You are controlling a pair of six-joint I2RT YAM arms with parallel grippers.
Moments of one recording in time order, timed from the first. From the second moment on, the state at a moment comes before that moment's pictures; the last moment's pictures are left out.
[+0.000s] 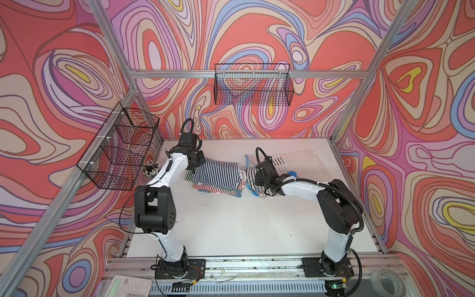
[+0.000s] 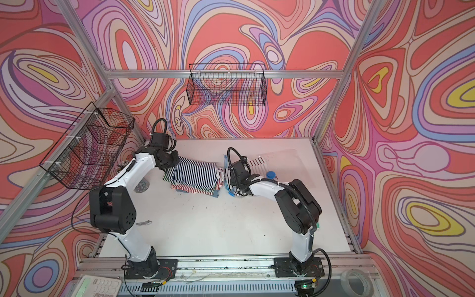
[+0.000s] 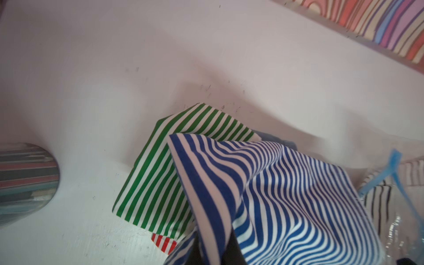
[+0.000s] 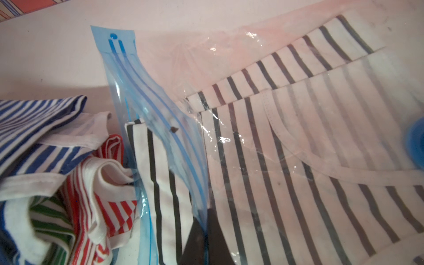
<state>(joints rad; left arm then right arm) -0.08 1.82 1.49 -0.73 -0.02 -0.41 0.63 1.87 1.16 -0.14 0.29 0.61</state>
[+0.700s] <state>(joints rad) -0.08 1.59 1.26 -0.58 -0.11 -0.40 0.63 1.88 1.18 -0.17 0.29 0.60</state>
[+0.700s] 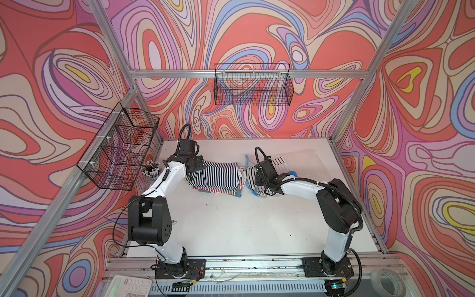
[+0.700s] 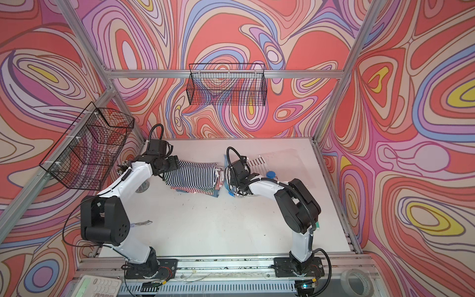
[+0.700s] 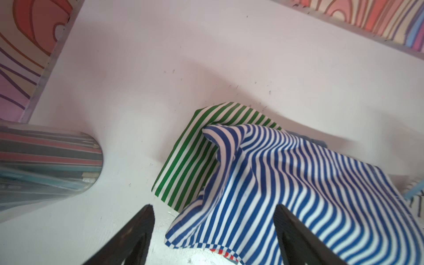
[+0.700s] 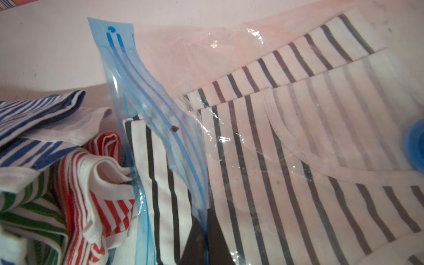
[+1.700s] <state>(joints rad) -0.29 1.82 1.16 -0.38 0.08 -0.43 0.63 1.87 1.17 -0.17 0.26 0.61</state>
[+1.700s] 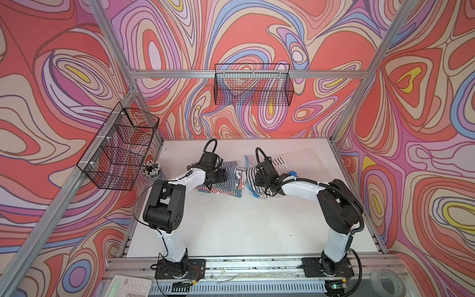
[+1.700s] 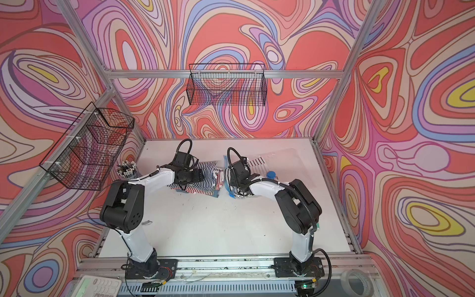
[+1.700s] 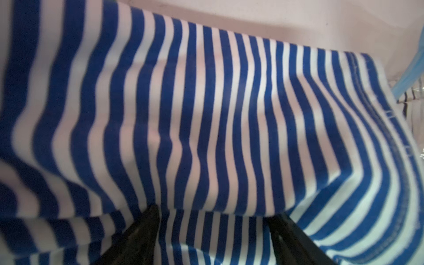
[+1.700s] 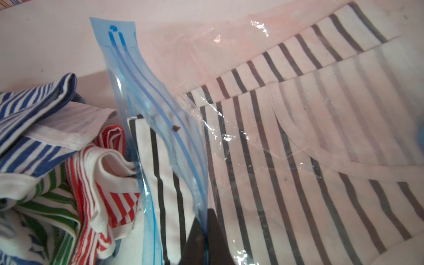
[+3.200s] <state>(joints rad) -0.56 1.76 1.16 -0.24 0.30 -0.66 0.60 1.70 1.09 -0.17 0.24 0.65</state>
